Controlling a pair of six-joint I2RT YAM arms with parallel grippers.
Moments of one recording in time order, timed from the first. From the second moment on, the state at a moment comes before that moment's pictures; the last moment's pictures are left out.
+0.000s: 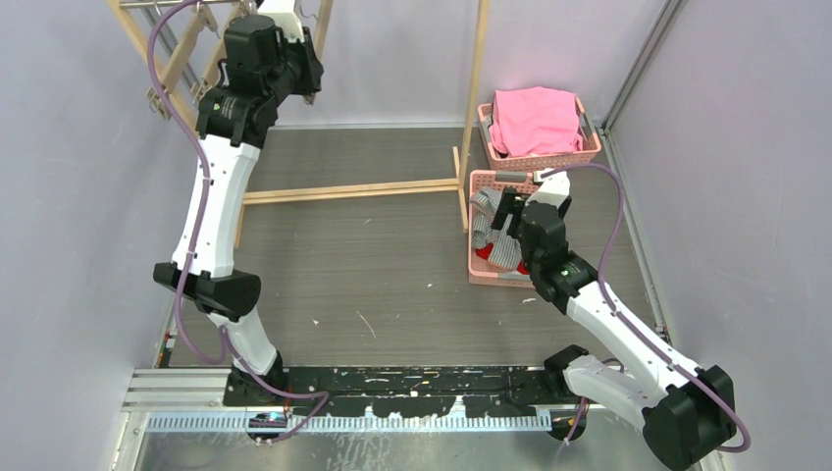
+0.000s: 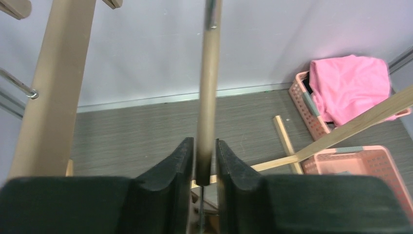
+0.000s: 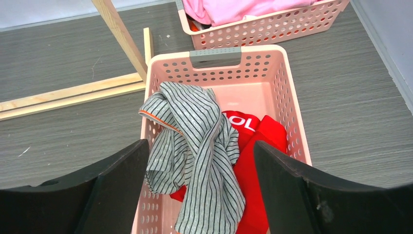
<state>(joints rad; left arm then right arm) -0.30 1.79 2.37 -0.80 -0.08 -0.12 0.47 0.95 0.68 -0.04 0.53 0.29</state>
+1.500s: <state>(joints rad) -0.29 0.60 1.17 -0.84 -0.12 -0.26 0.48 0.84 0.75 -0.16 0.43 0.23</state>
